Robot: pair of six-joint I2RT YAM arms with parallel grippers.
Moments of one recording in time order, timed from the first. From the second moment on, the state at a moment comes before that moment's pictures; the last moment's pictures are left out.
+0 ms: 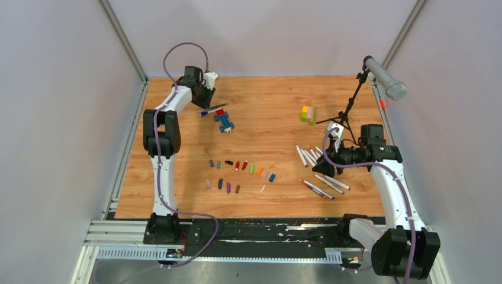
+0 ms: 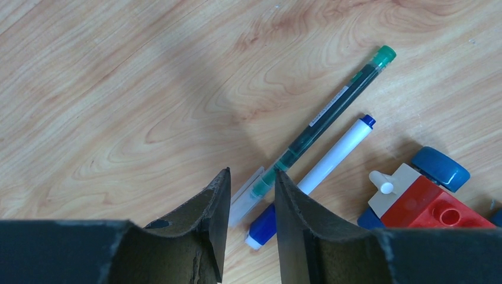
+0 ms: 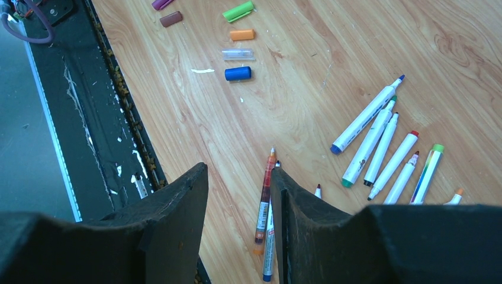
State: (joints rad) left arm -0.10 2.35 1.97 -0.55 0.20 0.40; right arm -0.08 1.05 0.86 -0.95 -1.00 -0.81
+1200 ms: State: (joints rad) left arm -0.10 2.33 1.90 -0.53 0.08 0.36; right arm -0.08 1.04 0.86 -0.95 -1.00 -0.82
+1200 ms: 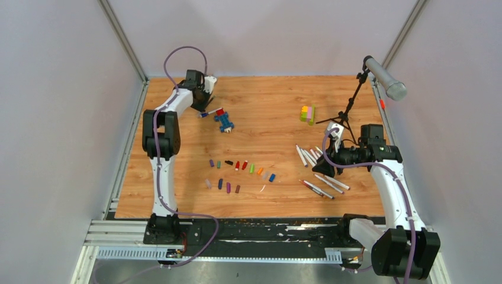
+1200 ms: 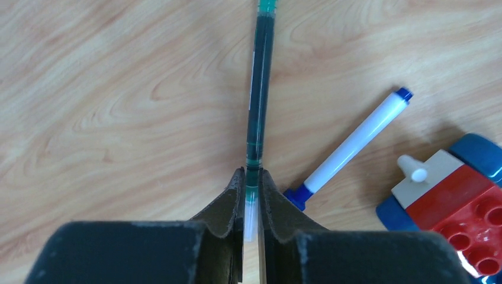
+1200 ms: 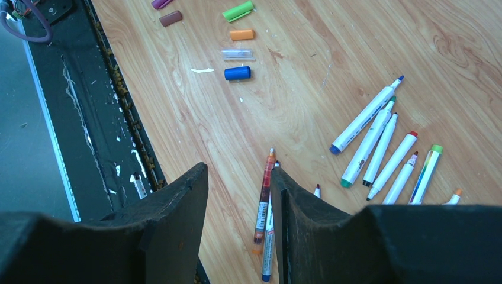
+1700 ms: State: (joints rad) left arm -0.10 2.31 1.90 -0.57 0.02 0.26; right arm -0.08 1.04 0.86 -0.96 -1.00 -0.82
